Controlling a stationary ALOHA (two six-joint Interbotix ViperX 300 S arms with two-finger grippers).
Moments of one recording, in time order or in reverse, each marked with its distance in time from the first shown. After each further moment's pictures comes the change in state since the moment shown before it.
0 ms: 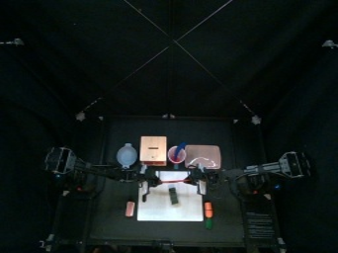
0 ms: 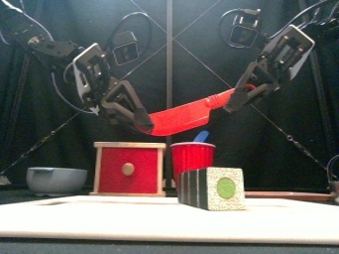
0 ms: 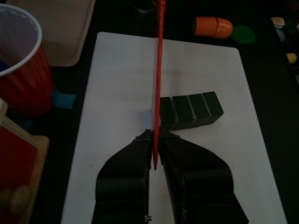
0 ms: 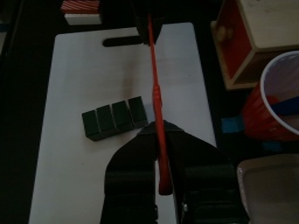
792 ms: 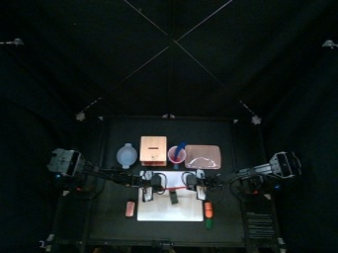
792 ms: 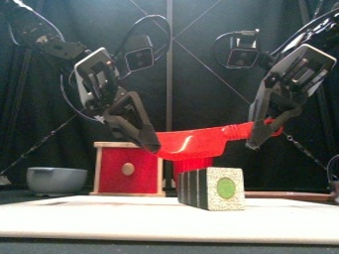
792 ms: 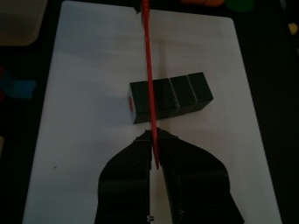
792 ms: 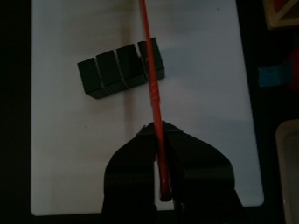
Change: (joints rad) left arm -0.091 0.126 -0.095 -0.017 0.087 -0.006; right arm 0.037 0.127 -0.015 0.077 0.120 -0.003
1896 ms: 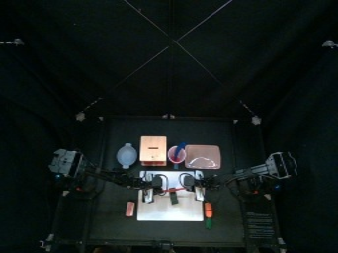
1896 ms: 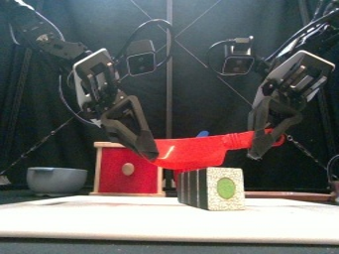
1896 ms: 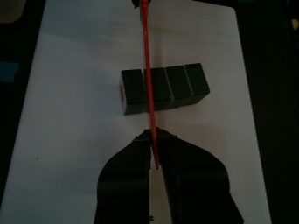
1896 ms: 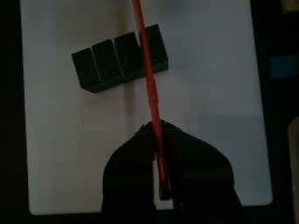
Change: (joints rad) left arm -0.028 0.023 -0.011 -0.066 0.026 -0.002; right arm 0.002 0.060 -0.031 0.000 0.072 -0.003
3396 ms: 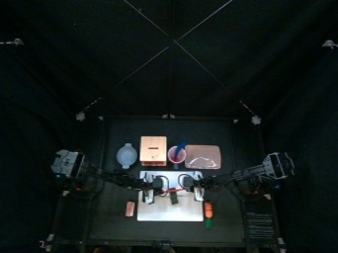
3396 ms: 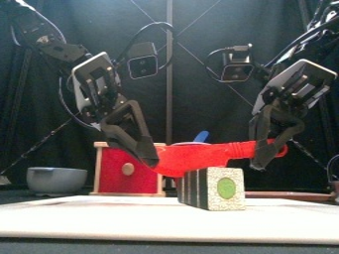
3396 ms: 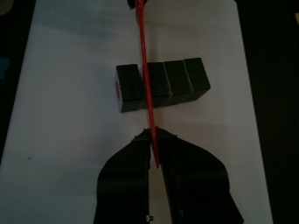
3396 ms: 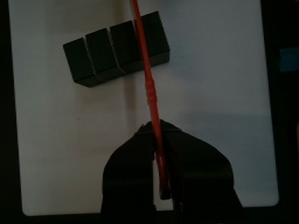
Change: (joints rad) left arm -0.011 0.026 -0.009 -0.002 0.005 0.000; right arm 0.000 0.040 -0.005 0.000 0.003 0.000
